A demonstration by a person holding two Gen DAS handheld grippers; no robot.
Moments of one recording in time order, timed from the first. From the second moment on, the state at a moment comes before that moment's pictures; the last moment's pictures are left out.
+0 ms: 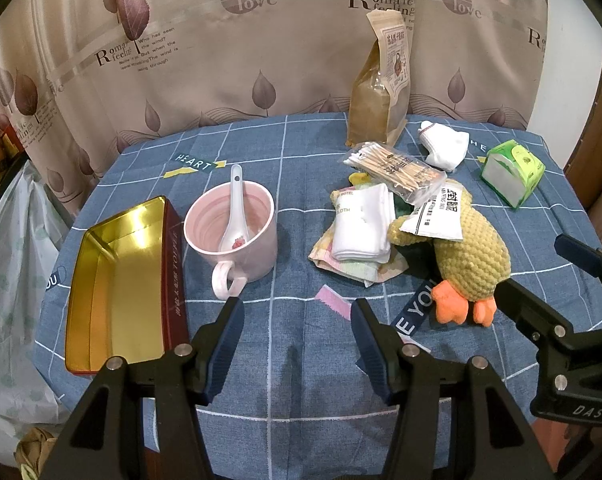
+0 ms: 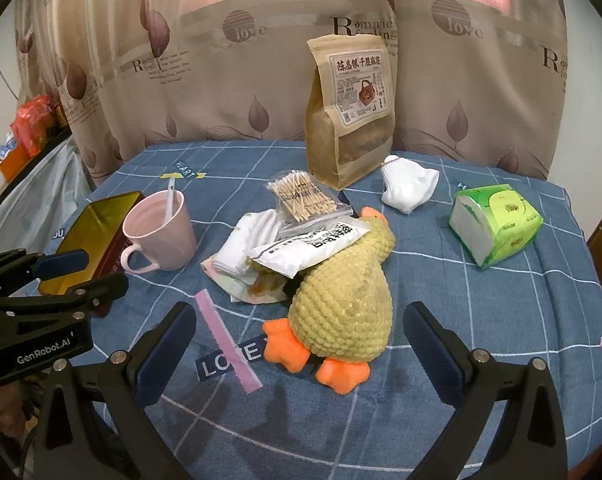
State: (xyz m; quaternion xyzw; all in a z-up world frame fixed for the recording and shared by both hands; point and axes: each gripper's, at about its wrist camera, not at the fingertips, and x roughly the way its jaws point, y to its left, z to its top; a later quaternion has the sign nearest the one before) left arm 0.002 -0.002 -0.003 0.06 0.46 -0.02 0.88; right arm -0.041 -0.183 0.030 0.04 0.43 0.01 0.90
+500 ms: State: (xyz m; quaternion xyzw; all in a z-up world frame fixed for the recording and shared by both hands) left arm 0.004 0.002 -0.003 0.06 0.47 -0.02 0.88; right arm -0.041 -0.181 0.029 0.03 0.43 0.01 0.90
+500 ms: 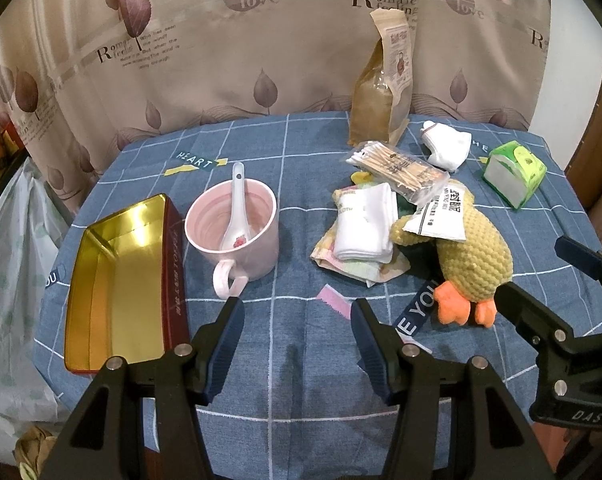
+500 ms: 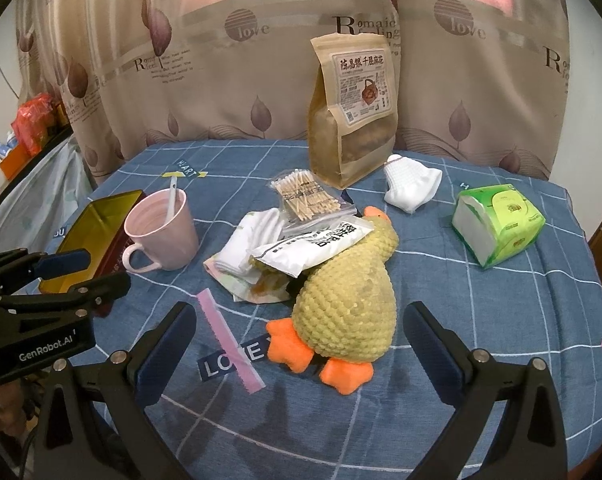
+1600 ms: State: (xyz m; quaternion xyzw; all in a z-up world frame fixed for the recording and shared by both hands) left arm 0.003 0.002 -0.004 0.06 0.47 -0.02 0.88; right arm -0.041 -0.178 0.025 0.03 0.43 0.00 0.90
